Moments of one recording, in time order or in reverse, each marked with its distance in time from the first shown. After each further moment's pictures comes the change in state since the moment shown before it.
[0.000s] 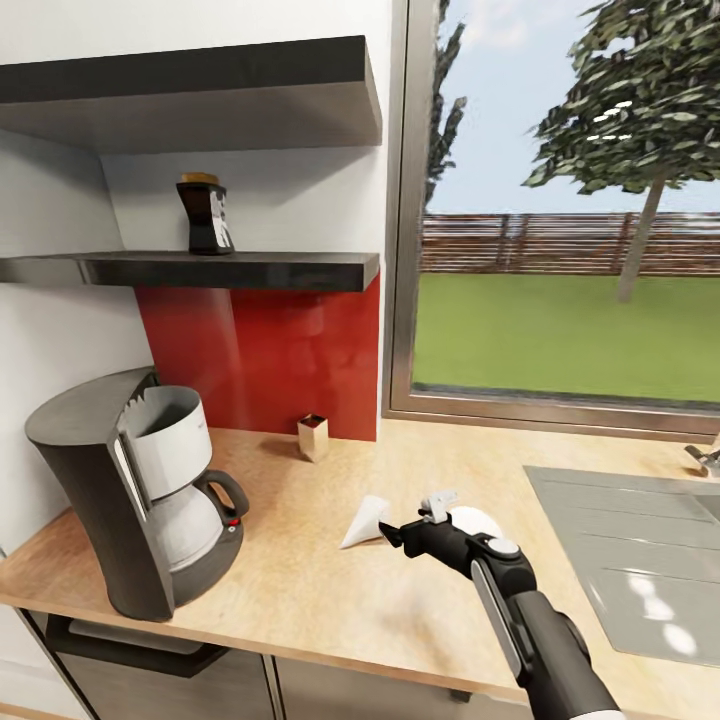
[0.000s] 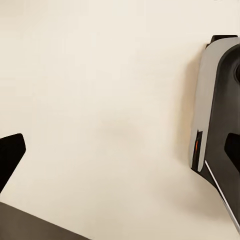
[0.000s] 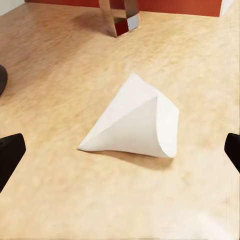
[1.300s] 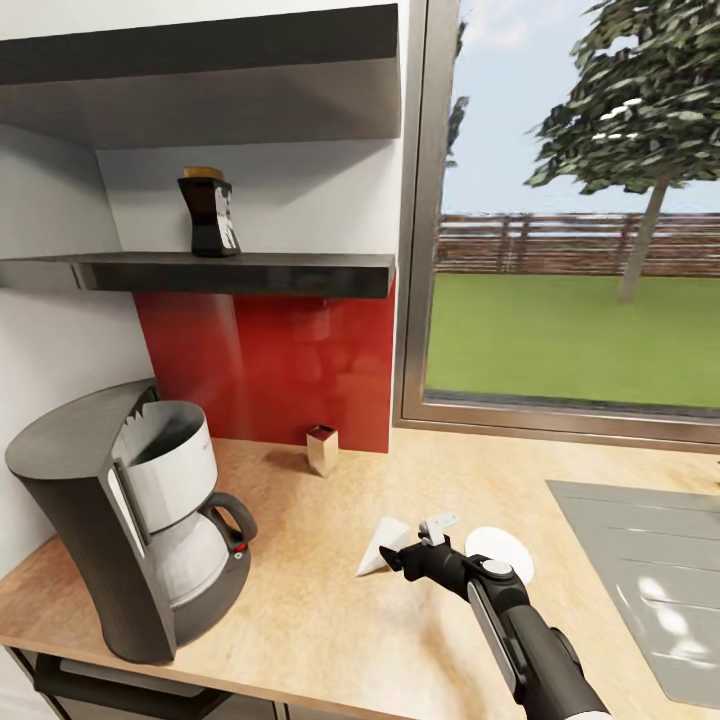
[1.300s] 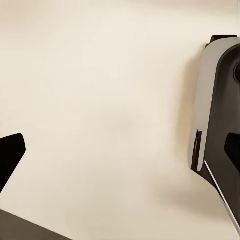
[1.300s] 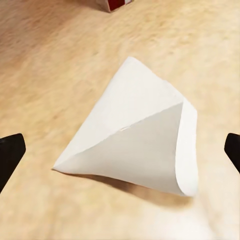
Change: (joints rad) left arm 0.000 0.000 0.000 0.000 0.000 0.000 -0.002; right arm 0.000 -0.002 -0.001 0.170 0.020 -0.106 -0.002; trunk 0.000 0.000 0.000
